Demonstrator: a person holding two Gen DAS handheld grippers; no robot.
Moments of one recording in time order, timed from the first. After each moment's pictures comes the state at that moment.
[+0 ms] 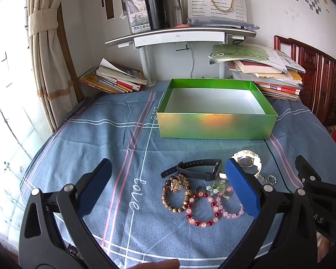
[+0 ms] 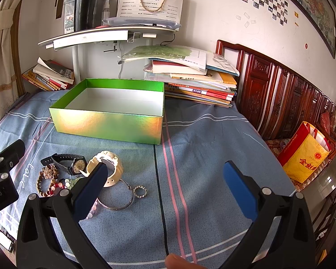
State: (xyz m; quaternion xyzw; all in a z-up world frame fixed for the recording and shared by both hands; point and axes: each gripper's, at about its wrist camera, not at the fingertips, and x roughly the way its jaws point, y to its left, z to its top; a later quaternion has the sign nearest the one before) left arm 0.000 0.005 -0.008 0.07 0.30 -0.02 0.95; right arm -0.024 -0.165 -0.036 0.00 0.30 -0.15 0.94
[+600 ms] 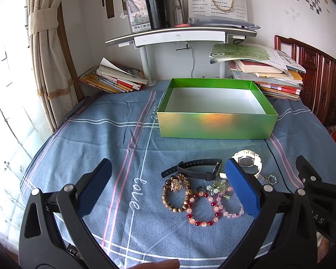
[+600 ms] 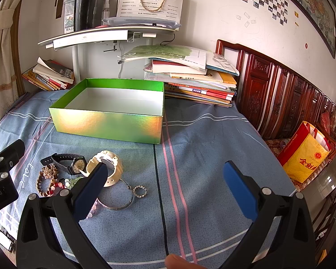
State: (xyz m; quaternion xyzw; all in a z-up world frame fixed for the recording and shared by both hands) left arm -0.001 0.006 -0.009 0.07 0.30 -0.02 0.95; right arm -0.025 -0.165 -0.037 0.00 0.30 -0.15 0.94
